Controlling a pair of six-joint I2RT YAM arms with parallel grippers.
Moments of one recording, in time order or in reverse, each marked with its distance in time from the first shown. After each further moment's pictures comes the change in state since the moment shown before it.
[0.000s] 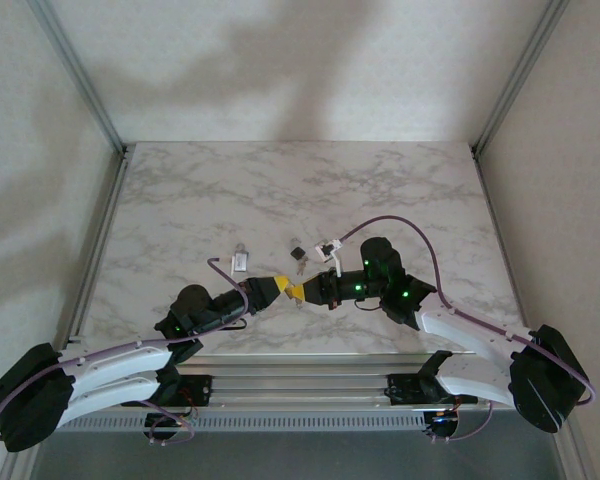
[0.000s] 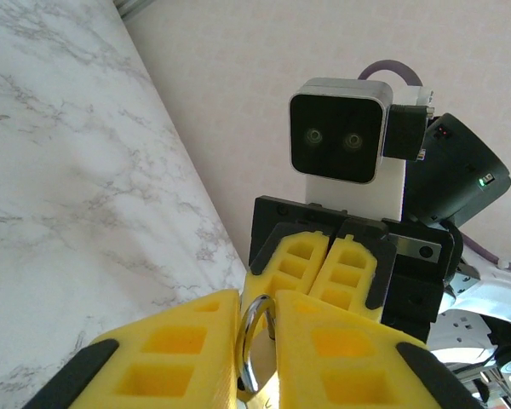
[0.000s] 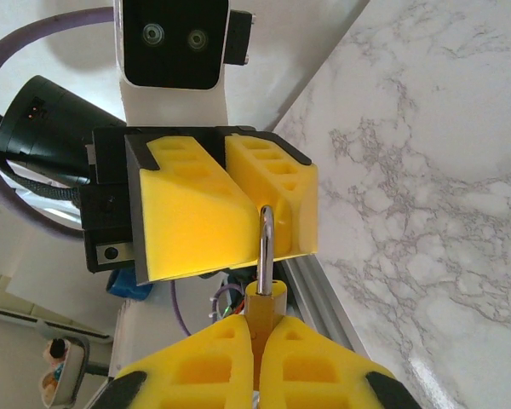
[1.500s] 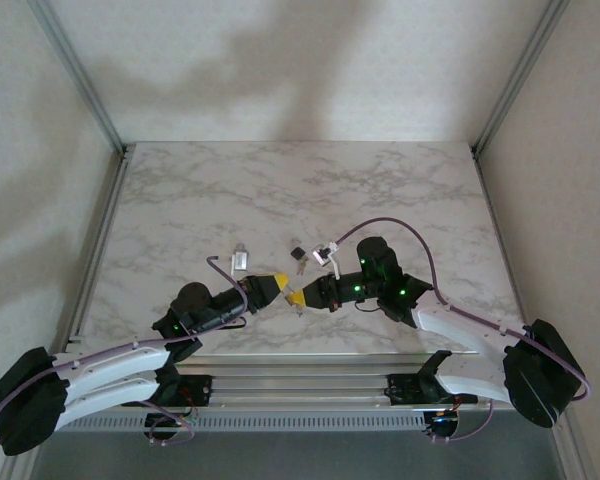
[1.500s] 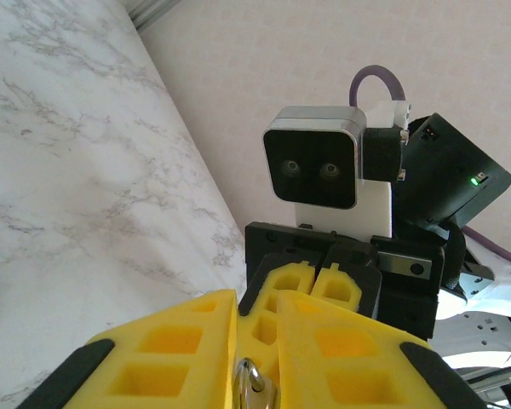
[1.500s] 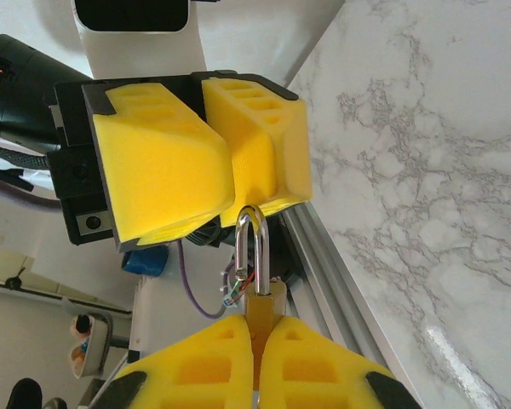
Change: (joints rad) left arm 0.000 -0.031 0.027 -0.082 -0.026 0.048; right arm -0.009 0.037 0.000 -0.029 -0.074 -0.001
